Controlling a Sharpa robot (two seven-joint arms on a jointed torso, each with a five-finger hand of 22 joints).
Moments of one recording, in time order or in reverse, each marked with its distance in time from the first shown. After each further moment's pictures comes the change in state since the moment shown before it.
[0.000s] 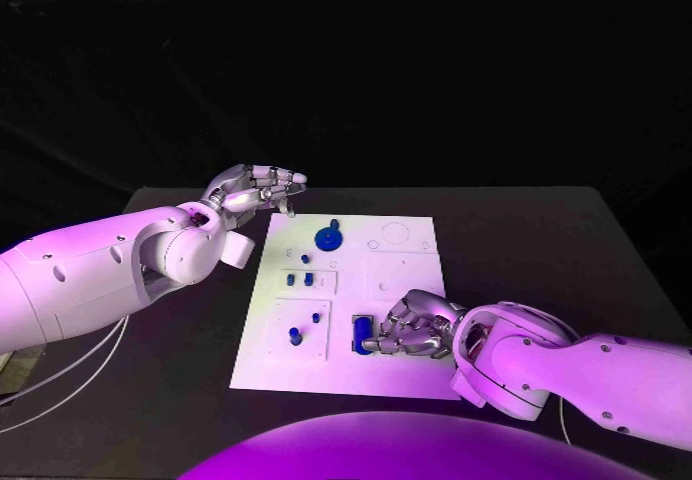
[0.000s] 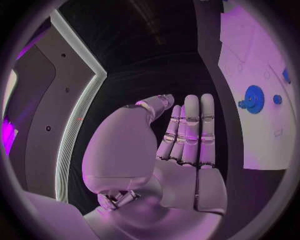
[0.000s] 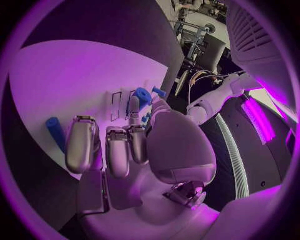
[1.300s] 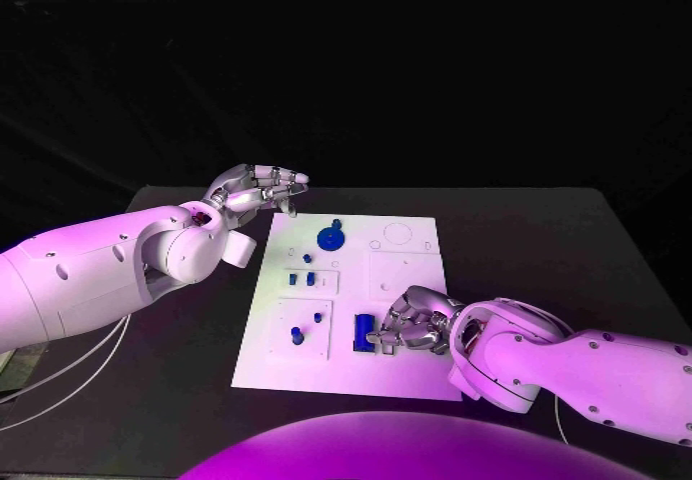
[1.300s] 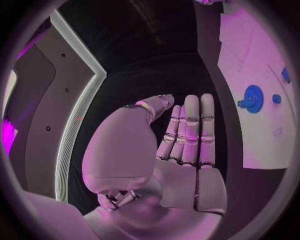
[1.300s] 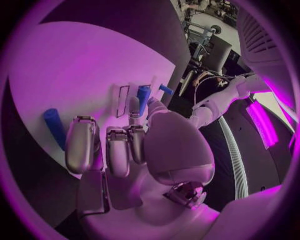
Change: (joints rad) left arm 0.000 -0.002 0.000 0.002 0.000 0.000 -0.004; left_hand 0.000 0.000 0.000 0.000 0.000 0.000 0.000 0.000 -0.001 0.000 0.000 0.000 -0.001 -0.004 0.004 0.000 0.000 0.000 0.000 0.000 0.000 -0.001; right arm 0.001 0.036 0.000 -0.049 -0.033 -0.006 -0.028; right_hand 0.048 0.023 0.036 0.003 0.000 0.000 0.000 -0.008 0.001 0.000 0.000 0.000 0.000 0.000 0.000 -0.001 0.000 0.000 0.000 0.000 0.000 0.000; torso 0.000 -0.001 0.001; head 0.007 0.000
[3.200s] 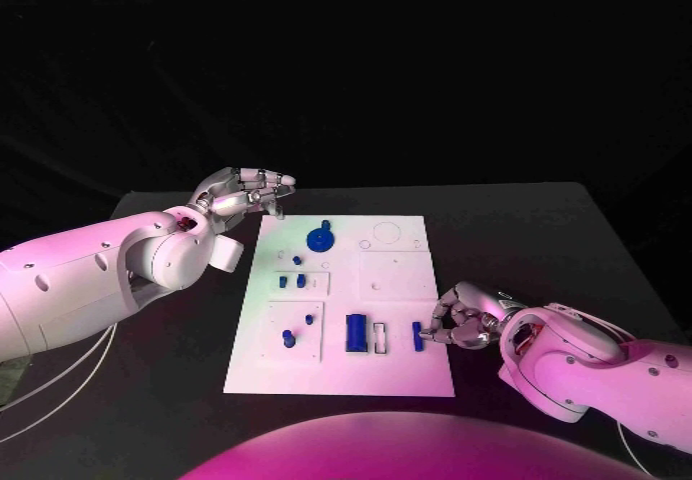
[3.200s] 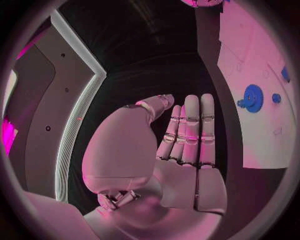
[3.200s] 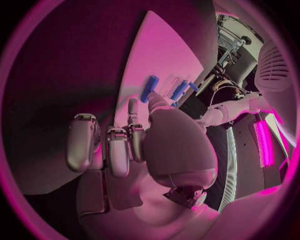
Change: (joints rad) left arm 0.000 0.001 0.000 -0.004 -0.001 0.002 0.000; left_hand 0.000 0.000 0.000 0.000 0.000 0.000 0.000 0.004 0.000 -0.003 0.004 0.000 -0.001 0.000 0.000 0.000 0.001 0.000 0.000 0.000 0.000 -0.001; right arm -0.039 -0.214 -0.006 0.038 -0.263 -0.074 -0.029; right_hand 0.044 -0.076 -0.005 0.002 0.000 -0.053 0.024 -0.025 0.055 0.005 0.012 -0.027 0.000 0.000 0.008 0.000 0.000 0.000 0.000 0.000 -0.025 0.000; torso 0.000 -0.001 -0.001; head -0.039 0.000
